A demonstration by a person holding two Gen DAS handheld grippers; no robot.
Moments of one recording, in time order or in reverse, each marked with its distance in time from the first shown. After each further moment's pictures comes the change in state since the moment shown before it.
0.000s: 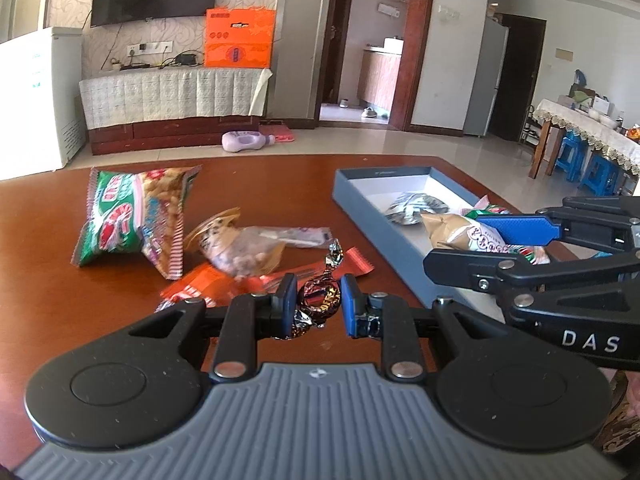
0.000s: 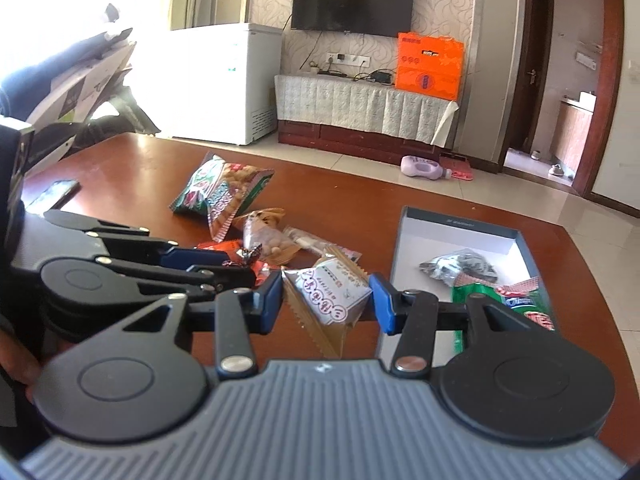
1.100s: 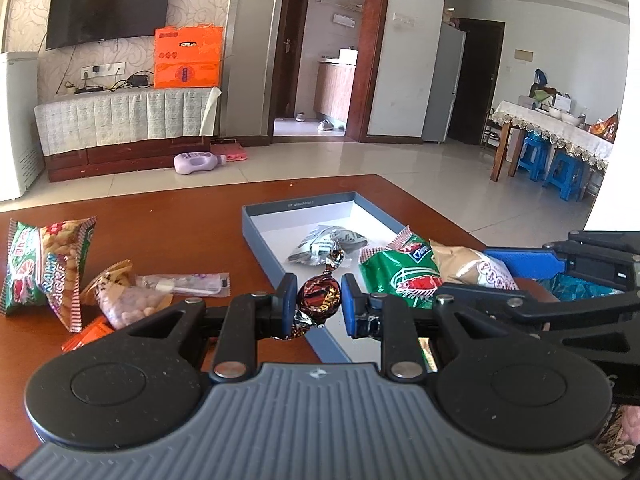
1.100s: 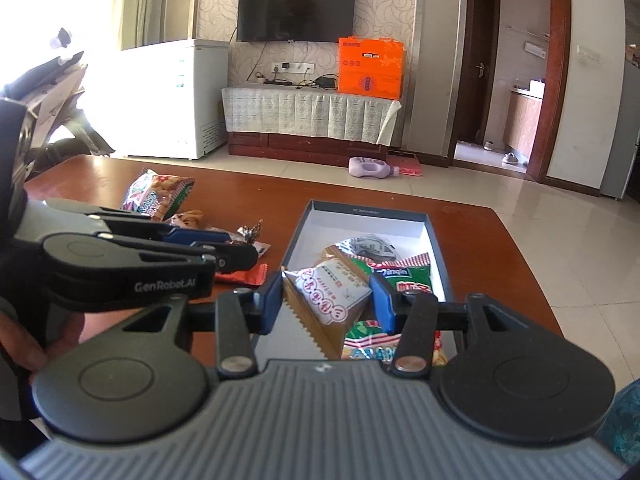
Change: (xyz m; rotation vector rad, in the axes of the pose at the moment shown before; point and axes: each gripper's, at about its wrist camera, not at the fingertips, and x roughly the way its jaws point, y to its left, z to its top) left arm 0.025 -0.075 0.027 0.063 -0.039 -0.114; right arm -0.039 -0.064 -0.022 0.081 -0.017 -0.120
